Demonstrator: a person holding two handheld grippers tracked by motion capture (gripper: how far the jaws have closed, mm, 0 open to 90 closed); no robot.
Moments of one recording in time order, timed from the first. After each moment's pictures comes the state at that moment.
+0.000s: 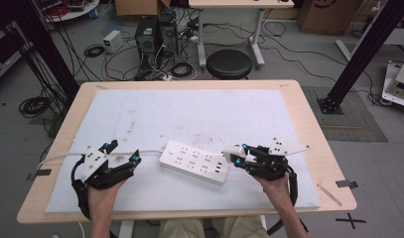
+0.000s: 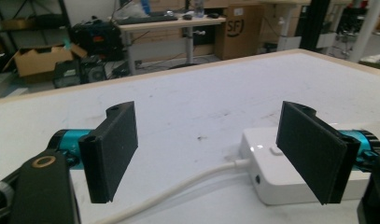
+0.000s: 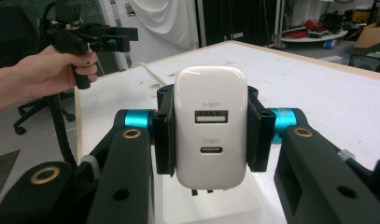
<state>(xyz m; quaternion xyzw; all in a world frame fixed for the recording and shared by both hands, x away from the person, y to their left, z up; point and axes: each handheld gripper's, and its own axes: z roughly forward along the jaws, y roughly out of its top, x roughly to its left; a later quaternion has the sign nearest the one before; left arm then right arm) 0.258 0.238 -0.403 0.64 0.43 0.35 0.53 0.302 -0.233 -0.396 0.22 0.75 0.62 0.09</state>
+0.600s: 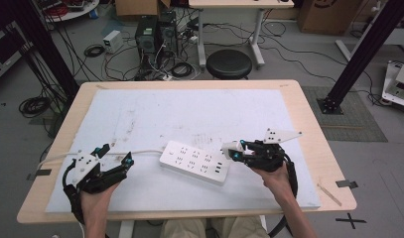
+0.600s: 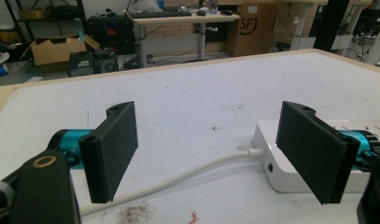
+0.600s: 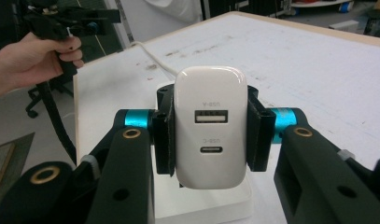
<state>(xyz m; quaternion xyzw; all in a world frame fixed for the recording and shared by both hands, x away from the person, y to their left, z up) 0.247 0.249 -0.404 0.63 0.44 0.35 0.53 0.329 -0.229 -0.389 0.24 0.78 0.57 0.04</state>
